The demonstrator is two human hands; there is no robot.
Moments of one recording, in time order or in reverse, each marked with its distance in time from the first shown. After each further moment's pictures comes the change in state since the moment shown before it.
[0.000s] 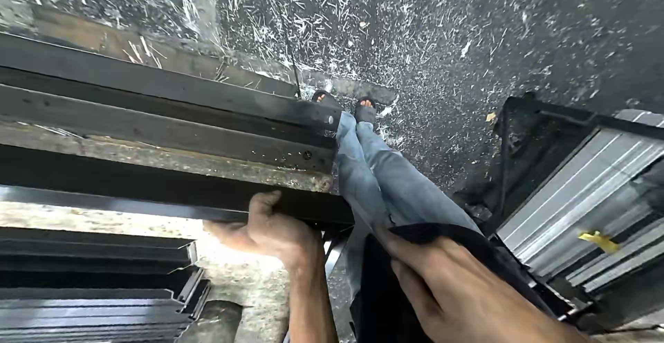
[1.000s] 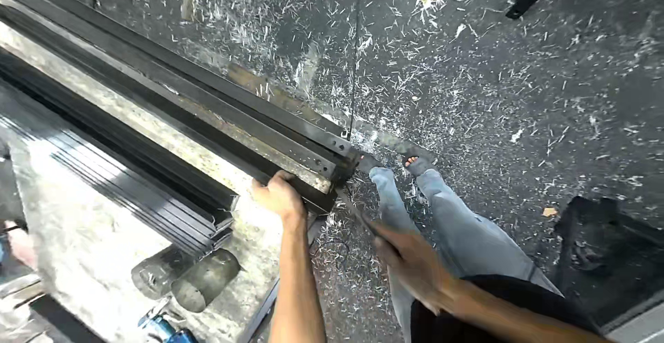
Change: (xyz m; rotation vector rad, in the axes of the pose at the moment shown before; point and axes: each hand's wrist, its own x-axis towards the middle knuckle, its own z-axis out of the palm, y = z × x) left_hand -0.007 0.000 0.005 0.150 0.142 -0.017; right_hand 0.016 0.113 -0.014 0.147 -0.031 -0.425
